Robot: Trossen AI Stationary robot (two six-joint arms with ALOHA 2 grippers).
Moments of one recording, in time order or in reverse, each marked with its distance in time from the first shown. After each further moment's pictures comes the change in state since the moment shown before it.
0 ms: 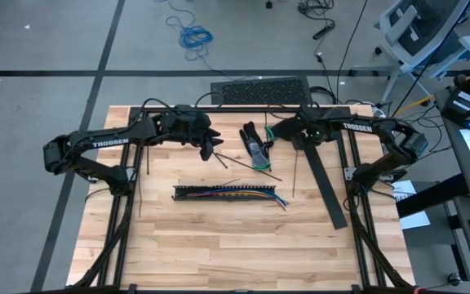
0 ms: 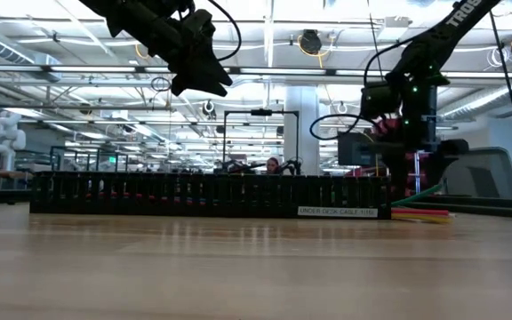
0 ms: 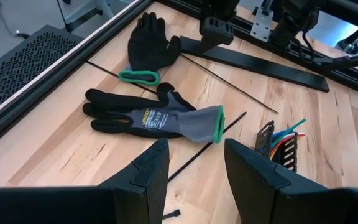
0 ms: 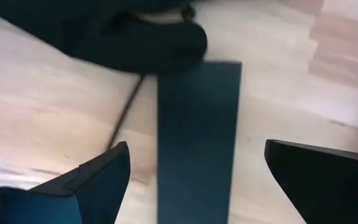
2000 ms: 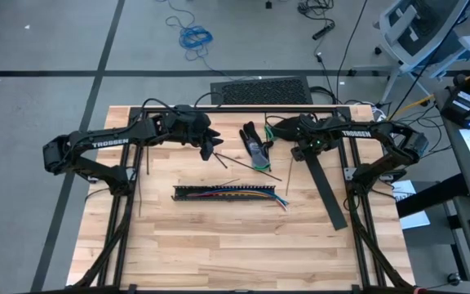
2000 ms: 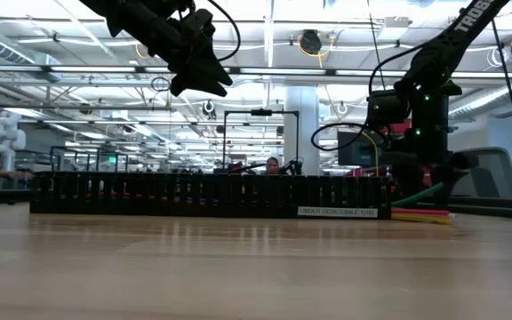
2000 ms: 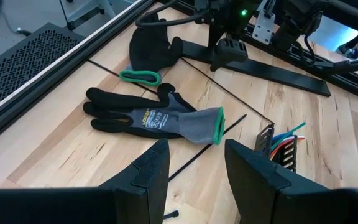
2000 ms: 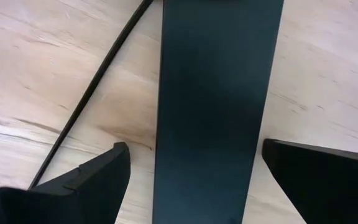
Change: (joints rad) left arm -0.002 0.000 0.000 0.001 -0.006 -0.025; right arm 0.063 0.024 -0.146 0.097 -0.071 -0.014
